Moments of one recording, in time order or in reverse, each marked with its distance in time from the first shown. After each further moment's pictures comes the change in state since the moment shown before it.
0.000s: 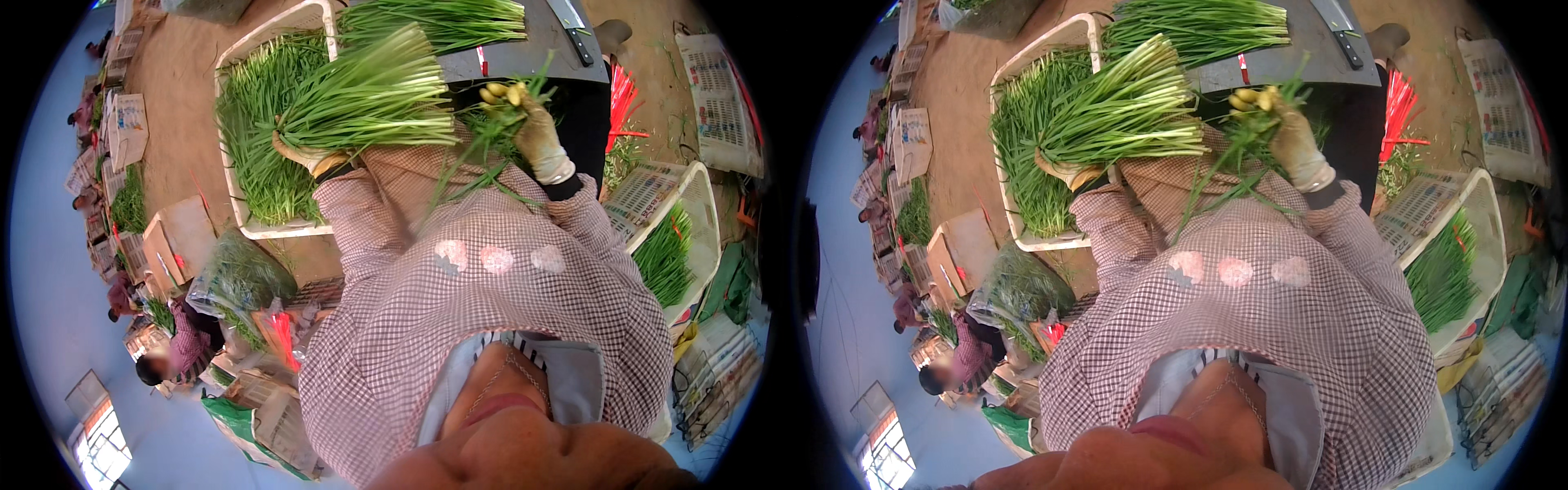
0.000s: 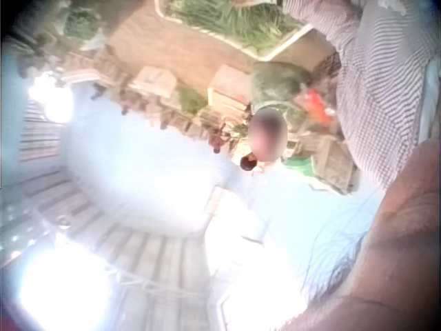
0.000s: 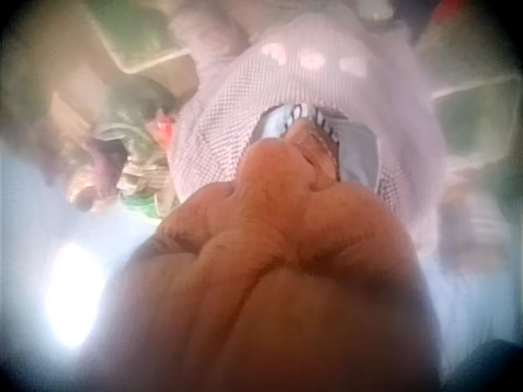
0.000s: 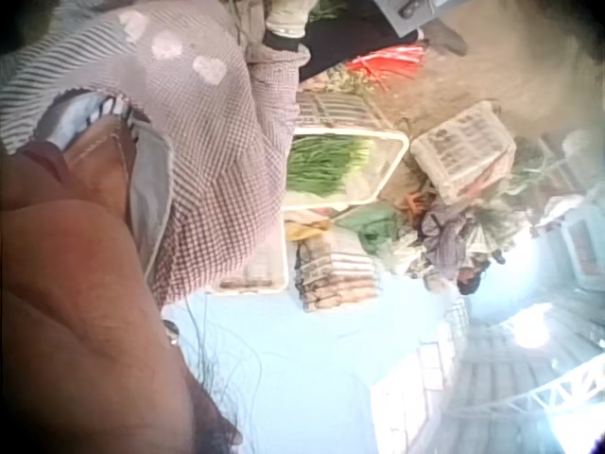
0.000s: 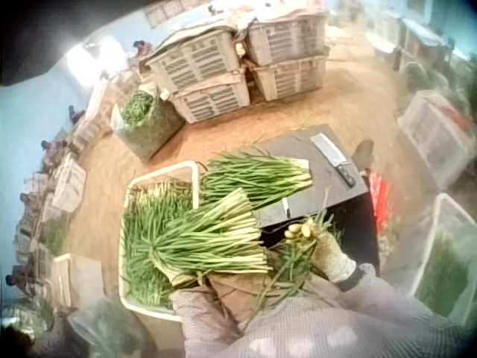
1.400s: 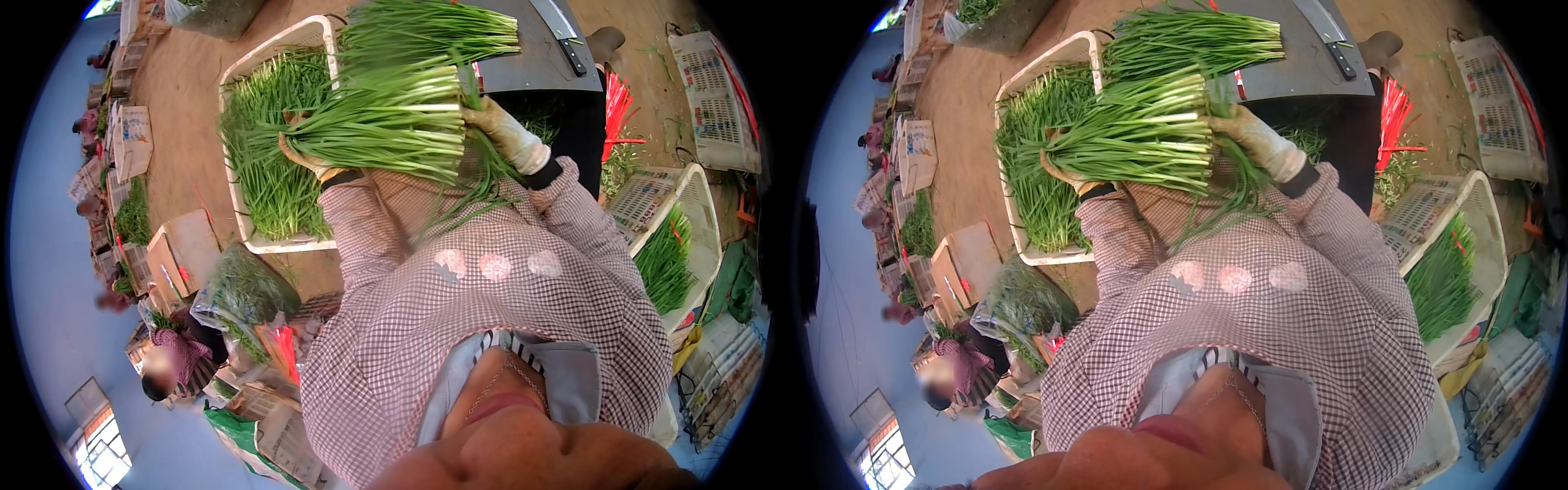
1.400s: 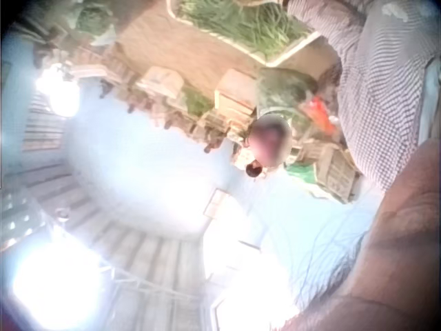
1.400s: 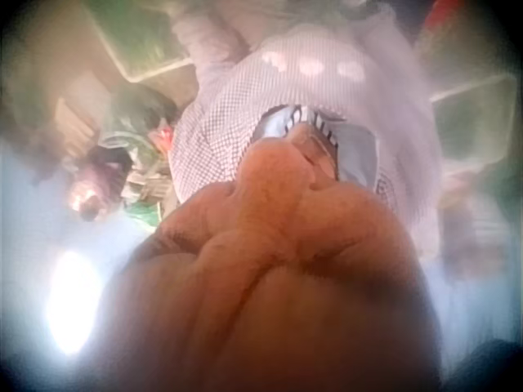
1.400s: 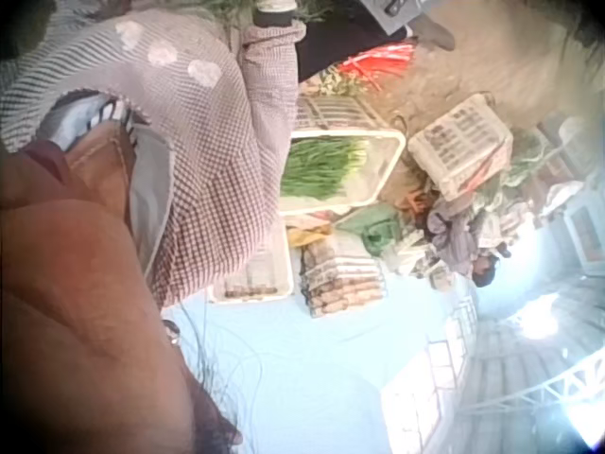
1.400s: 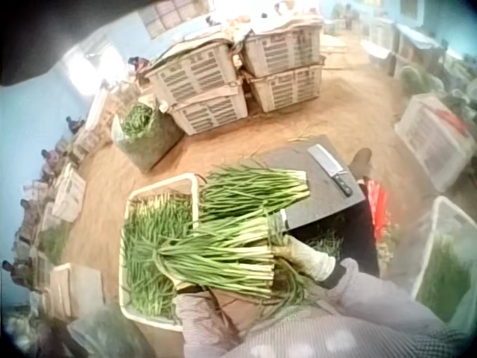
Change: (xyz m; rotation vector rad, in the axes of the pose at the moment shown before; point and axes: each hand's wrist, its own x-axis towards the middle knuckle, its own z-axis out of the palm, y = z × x) left_hand 0.051 -0.022 -0.033 0.009 -0.465 0.054; right_hand 0.026 -0.001 0.044 -0.381 -0.268 0.256
